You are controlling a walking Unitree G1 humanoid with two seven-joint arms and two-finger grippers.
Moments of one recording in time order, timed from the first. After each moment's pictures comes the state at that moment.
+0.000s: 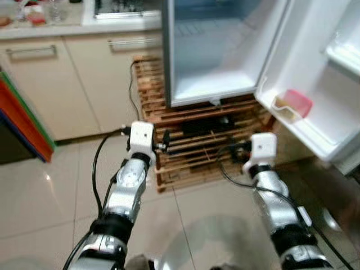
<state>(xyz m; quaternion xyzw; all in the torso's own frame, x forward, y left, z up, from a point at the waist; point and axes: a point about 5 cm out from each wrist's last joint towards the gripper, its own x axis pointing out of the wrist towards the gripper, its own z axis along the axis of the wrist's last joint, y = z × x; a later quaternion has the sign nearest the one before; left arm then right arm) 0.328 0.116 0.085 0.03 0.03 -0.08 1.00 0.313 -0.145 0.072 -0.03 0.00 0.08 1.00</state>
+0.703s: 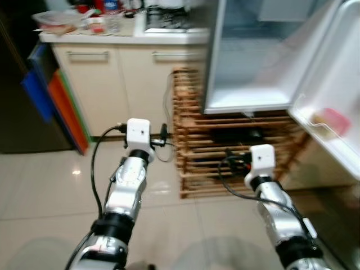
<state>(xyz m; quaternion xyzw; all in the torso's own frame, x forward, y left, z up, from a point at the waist) 0.326 0.123 0.099 0.00 0.00 -0.05 1.00 0.294 -0.174 0.058 -0.01 0.03 0.03 1.00</state>
